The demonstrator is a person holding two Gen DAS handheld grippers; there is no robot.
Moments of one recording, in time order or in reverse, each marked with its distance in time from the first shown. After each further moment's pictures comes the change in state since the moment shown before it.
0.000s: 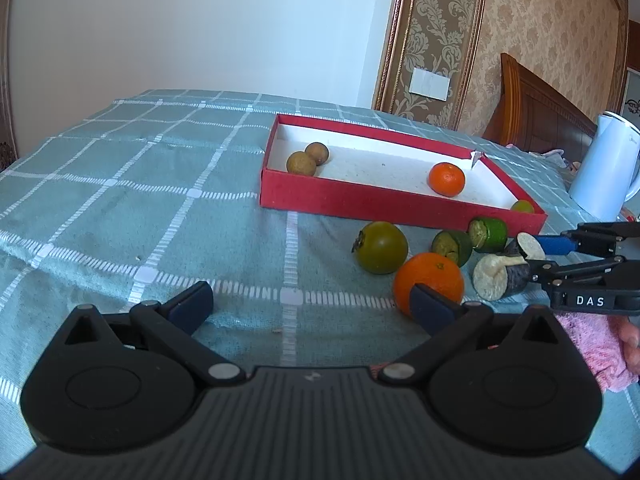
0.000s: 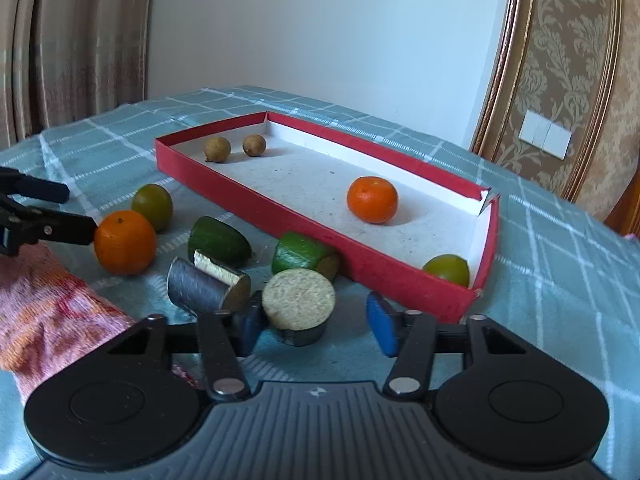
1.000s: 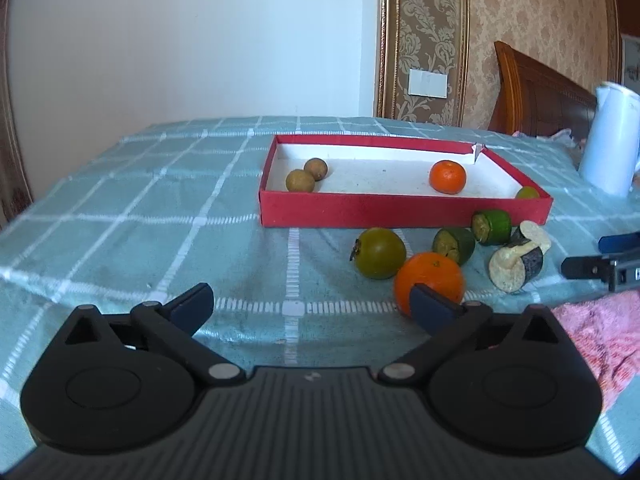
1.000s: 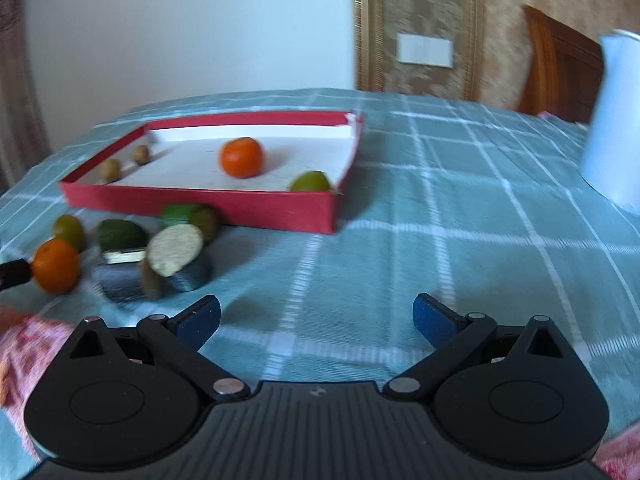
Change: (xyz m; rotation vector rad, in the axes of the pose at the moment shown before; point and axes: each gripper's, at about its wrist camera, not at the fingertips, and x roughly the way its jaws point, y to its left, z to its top) left arm -0.002 -0.013 -0.002 0.101 -0.045 0.058; right arm -0.033 -0.037 -0.034 0.314 0.044 -0.169
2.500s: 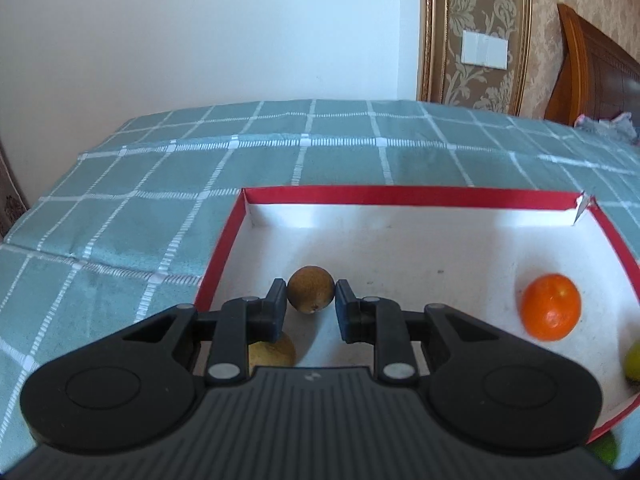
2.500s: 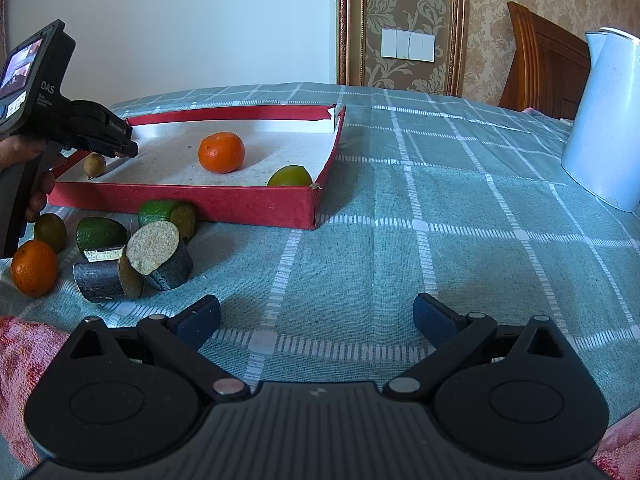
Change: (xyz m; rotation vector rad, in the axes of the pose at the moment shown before) left arm 0.186 -0.028 0.129 0.019 0.166 0.147; right arm 0.006 -0.007 0.002 0.048 0.036 -0.084
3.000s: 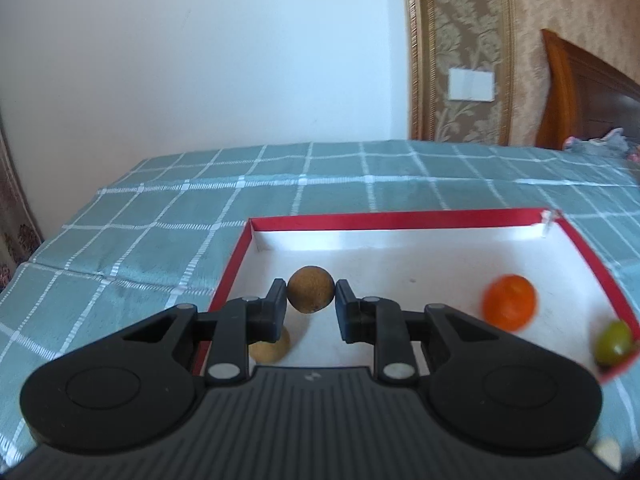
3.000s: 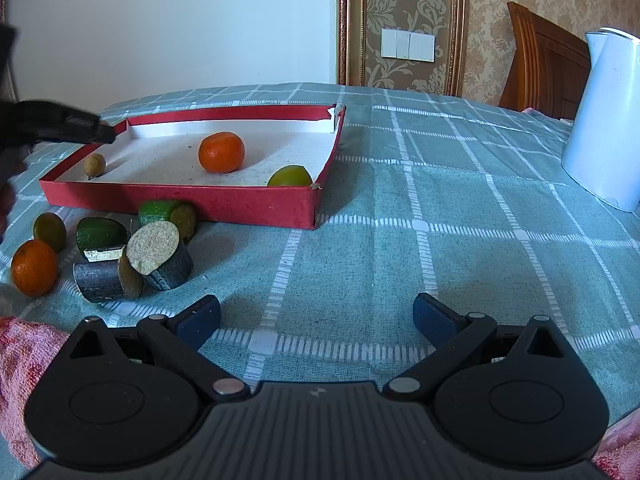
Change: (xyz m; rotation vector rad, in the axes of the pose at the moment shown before) left arm -0.043 -0.011 -0.011 -0.001 -0.127 0.021; right arm 0.000 0.000 0.000 0.000 0.000 0.000
